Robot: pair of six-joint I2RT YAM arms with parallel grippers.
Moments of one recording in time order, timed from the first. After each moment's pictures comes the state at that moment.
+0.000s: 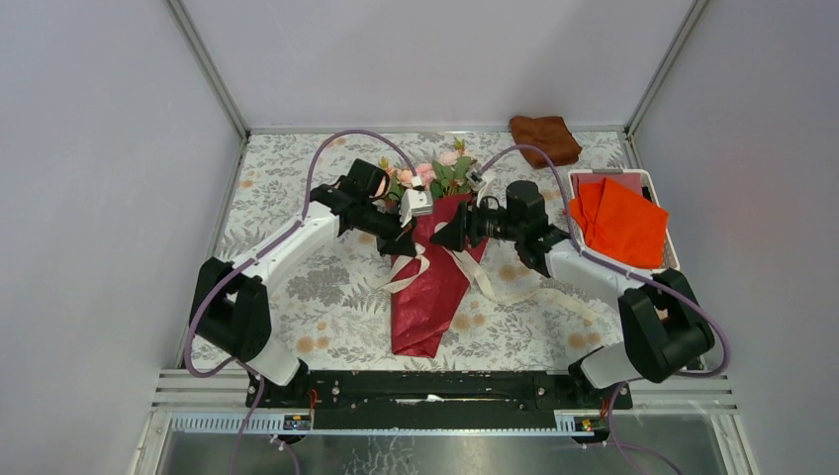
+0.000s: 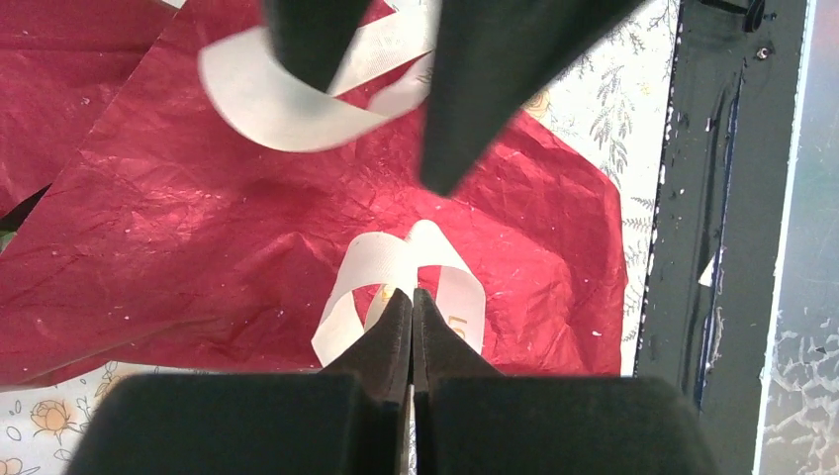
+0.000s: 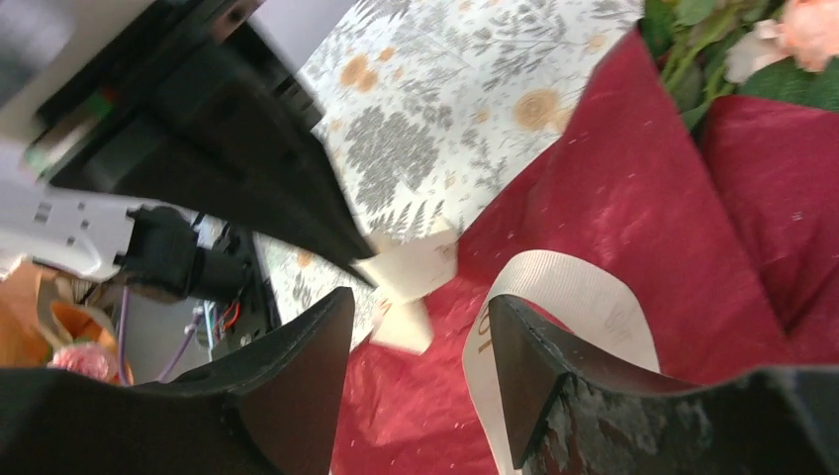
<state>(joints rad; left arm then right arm) -0.46 1.57 1.23 -0.70 0.82 0.61 0.50 1.49 0.84 0.31 -0.68 0.42</state>
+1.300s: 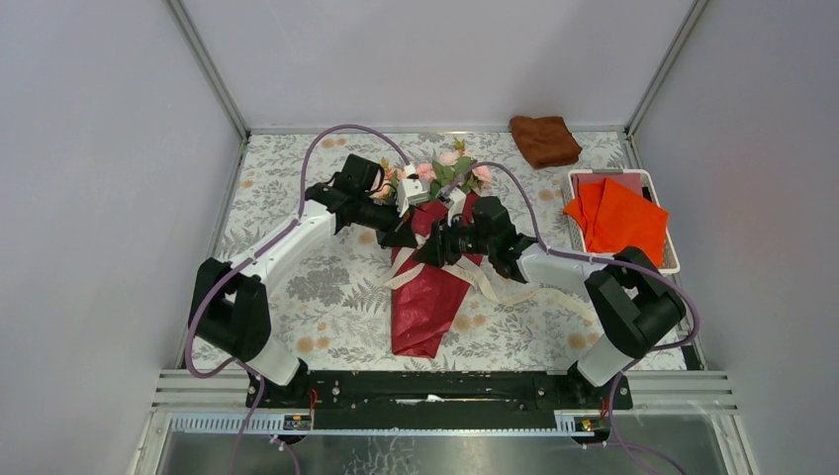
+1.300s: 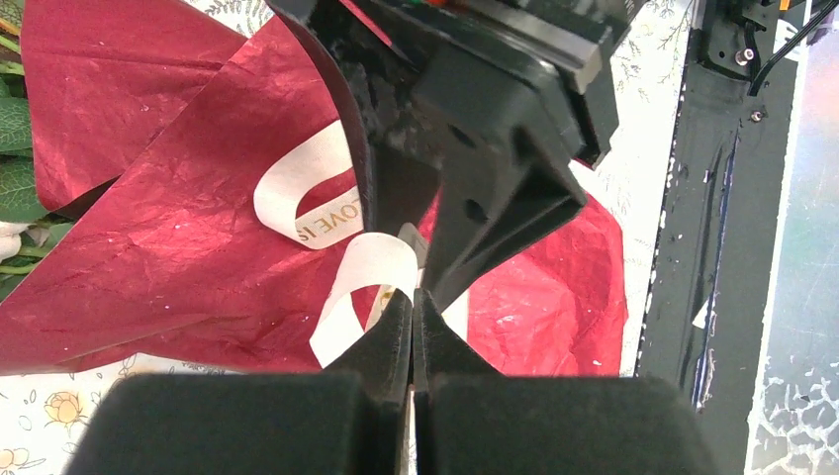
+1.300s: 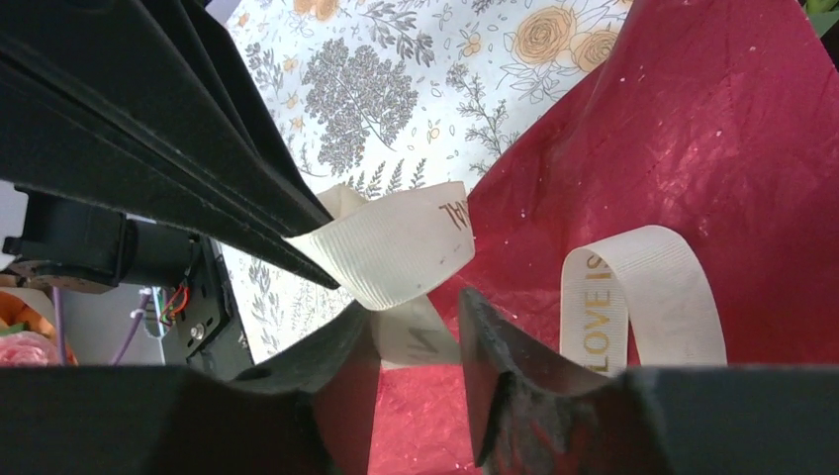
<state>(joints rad) -0.43 1.57 1.24 -0.60 0.83 0.50 0.65 1.62 0.82 0.36 -0.56 0.37</state>
